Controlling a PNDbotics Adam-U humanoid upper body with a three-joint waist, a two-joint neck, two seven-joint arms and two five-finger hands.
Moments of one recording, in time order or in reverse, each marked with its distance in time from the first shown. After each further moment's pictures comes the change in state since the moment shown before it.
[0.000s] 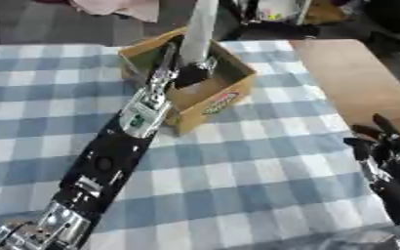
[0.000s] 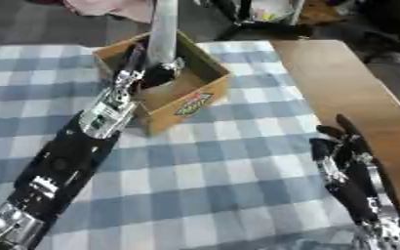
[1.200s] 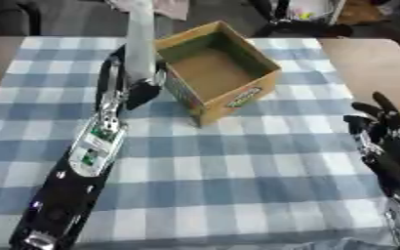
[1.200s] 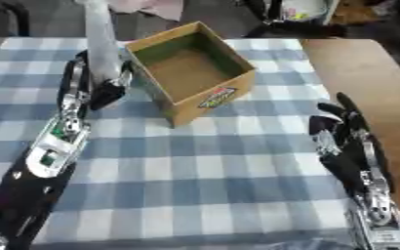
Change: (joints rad) left arm 0.242 0.018 0.002 -0.440 0.047 0.098 0.157; right arm 0.027 -0.010 -0.055 -0.005 0.027 -0.001 -0.058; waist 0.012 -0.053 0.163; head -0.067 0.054
